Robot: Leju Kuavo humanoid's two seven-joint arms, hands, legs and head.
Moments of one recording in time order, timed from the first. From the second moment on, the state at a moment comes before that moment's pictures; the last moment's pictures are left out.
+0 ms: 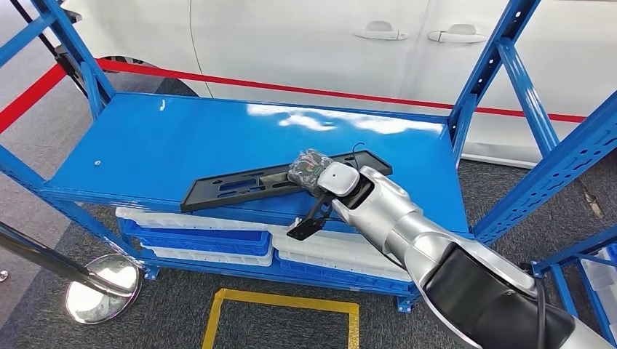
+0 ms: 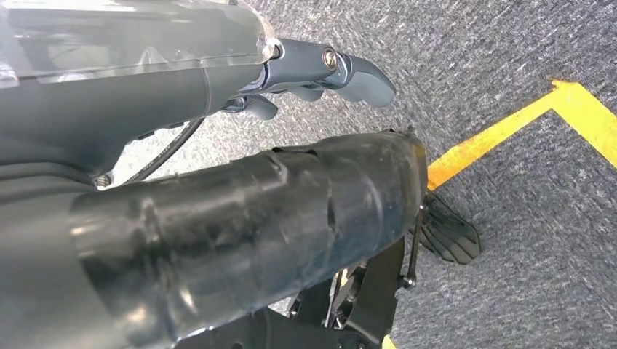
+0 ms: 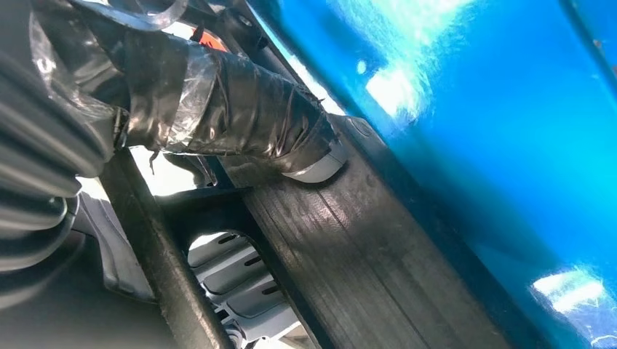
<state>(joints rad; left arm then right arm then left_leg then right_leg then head) -0.09 -0.13 1.27 -0.38 -0.81 -0.11 -0.06 -1.03 0.06 1.04 -0.59 1.36 0.08 -0.15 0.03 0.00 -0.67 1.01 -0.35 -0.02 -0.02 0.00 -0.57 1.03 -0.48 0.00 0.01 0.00</state>
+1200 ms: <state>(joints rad) -0.06 -0.22 1.28 -0.44 -0.80 -0.29 -0.26 -0.22 -0.25 0.65 -1.83 0.74 0.04 -0.43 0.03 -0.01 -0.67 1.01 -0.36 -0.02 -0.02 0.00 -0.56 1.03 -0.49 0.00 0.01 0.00</state>
